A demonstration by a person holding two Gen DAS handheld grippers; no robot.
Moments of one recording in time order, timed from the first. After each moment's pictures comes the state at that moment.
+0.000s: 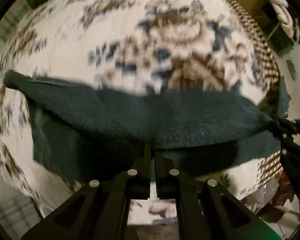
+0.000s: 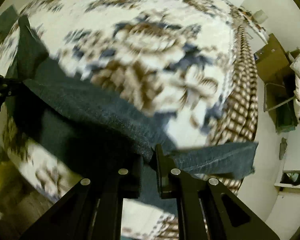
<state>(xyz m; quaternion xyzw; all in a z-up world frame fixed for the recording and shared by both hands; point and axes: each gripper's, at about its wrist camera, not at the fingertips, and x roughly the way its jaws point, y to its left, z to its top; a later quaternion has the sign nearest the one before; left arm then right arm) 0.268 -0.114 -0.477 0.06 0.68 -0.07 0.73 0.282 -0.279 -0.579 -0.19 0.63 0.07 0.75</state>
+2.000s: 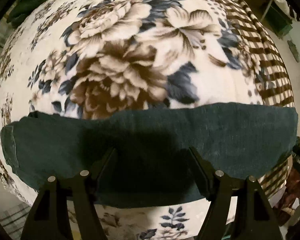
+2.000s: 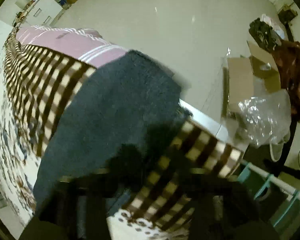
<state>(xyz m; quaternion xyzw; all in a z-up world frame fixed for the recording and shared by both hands) 0.277 -0.294 -0.538 0.13 0.67 -0.07 0.73 0.111 -0.613 -0.650 0.41 0.56 -0.35 0.63</state>
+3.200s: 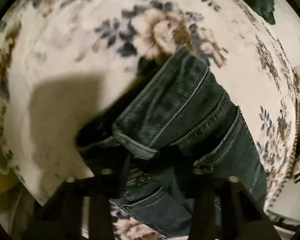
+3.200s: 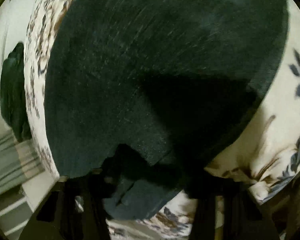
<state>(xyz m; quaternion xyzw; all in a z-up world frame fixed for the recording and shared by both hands) 0.279 0.196 -0.561 -0.28 0.62 0.14 0.72 0.195 -0.152 -0.708 0.55 0.56 -0.19 0.58</state>
